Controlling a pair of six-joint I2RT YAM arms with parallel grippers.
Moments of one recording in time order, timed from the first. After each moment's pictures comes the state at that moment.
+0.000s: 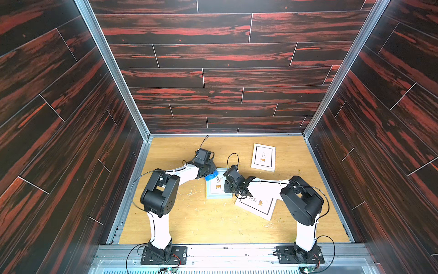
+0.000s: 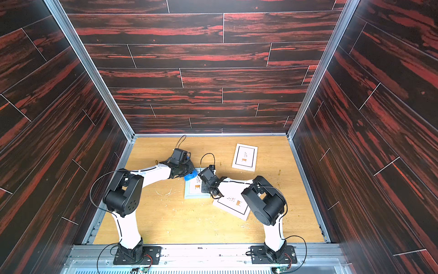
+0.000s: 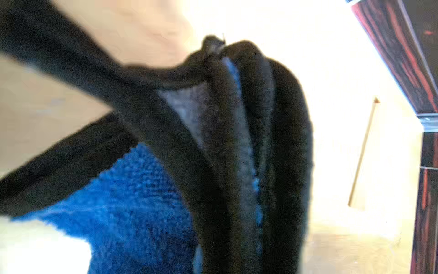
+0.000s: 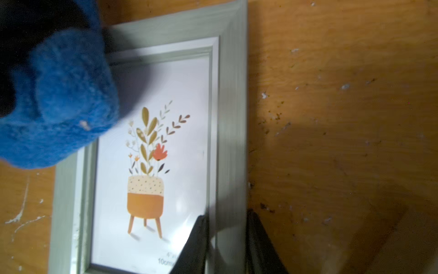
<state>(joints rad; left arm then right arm) -0.43 1.98 1.26 -0.14 0.07 -0.86 0.86 1.93 1.13 -0.21 0.17 0.74</state>
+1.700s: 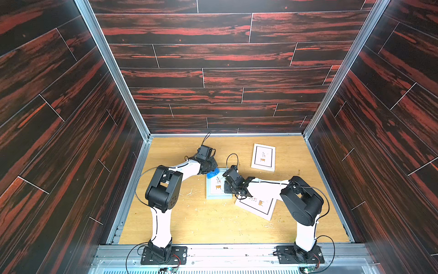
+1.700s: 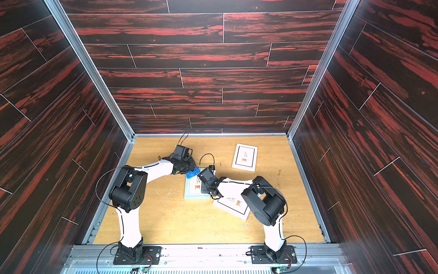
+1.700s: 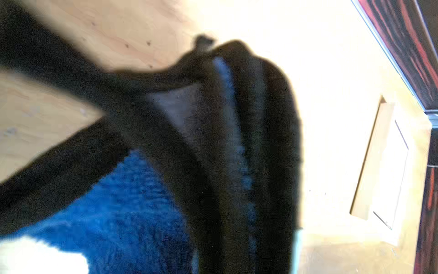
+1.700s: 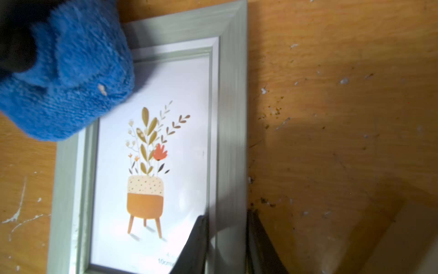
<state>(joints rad) -0.40 2.03 1.35 -0.24 0.09 -0.83 0.87 1.93 1.13 -0.22 0.18 0.75</state>
